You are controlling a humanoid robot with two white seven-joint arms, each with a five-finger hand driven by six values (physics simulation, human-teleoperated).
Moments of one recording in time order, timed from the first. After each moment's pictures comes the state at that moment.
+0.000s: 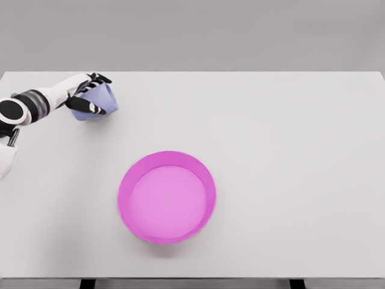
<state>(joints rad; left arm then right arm) -0.62 0.50 -0.35 -1.28 -0.17 0.28 -0.58 0.02 0.00 0.24 0.05 -0.09 -0.07 -0.09</state>
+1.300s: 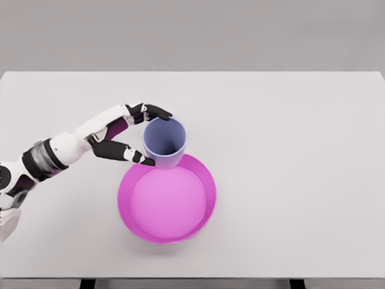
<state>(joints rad) -0.26 0.60 -0.36 -1.76 0.51 -0.18 -0.57 0.02 0.00 0.24 0.05 -0.09 -0.07 -0.09</state>
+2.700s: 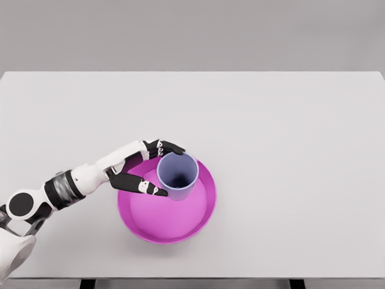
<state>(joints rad) -0.14 0.56 -0.42 -1.76 0.46 -0.17 -0.57 0.02 0.00 0.24 0.05 -0.09 -0.07 -0.09</state>
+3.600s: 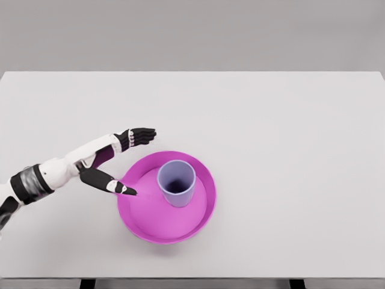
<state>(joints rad) -0.14 0.74 -0.37 -1.74 0.56 -0.18 -0.58 0.02 0.00 0.24 0.05 -0.09 -0.07 -0.09</state>
